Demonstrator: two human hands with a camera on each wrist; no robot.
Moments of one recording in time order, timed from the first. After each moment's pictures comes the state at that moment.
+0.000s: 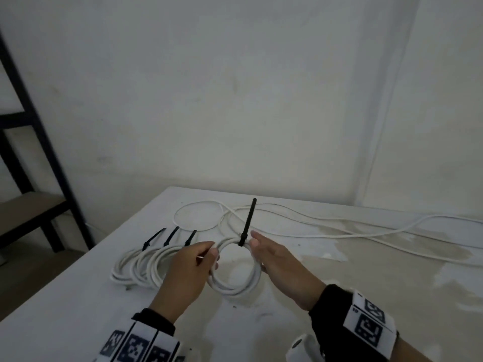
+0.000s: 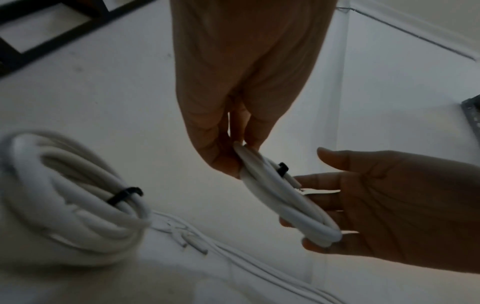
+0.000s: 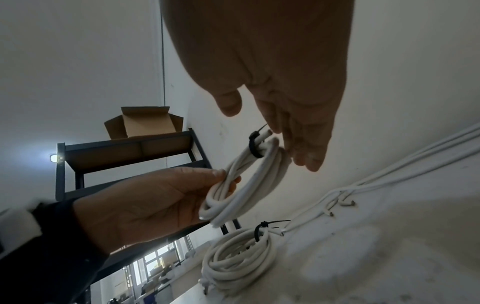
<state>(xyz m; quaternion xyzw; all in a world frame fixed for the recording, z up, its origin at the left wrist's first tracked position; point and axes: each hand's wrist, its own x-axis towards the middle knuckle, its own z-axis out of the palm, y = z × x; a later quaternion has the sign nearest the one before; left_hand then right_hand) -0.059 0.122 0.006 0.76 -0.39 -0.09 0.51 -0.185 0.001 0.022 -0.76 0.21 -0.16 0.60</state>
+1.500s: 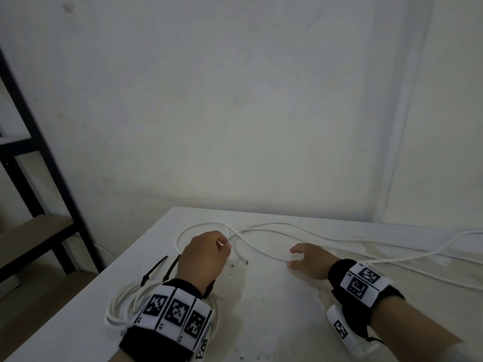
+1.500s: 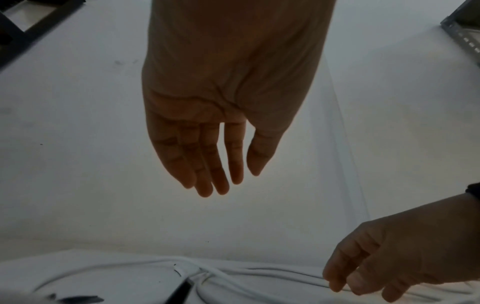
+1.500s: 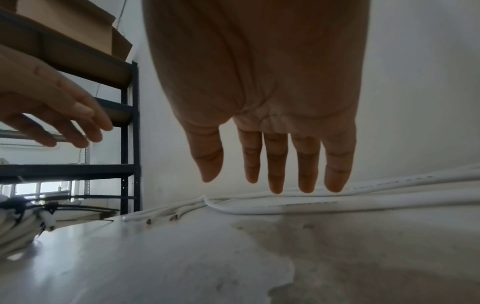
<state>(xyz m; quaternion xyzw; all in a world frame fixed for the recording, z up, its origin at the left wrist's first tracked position) -0.007 0.044 0.038 0.89 -0.36 -0.01 0.29 -0.135 -0.146 -0.013 -0.89 0.34 0.03 0.30</state>
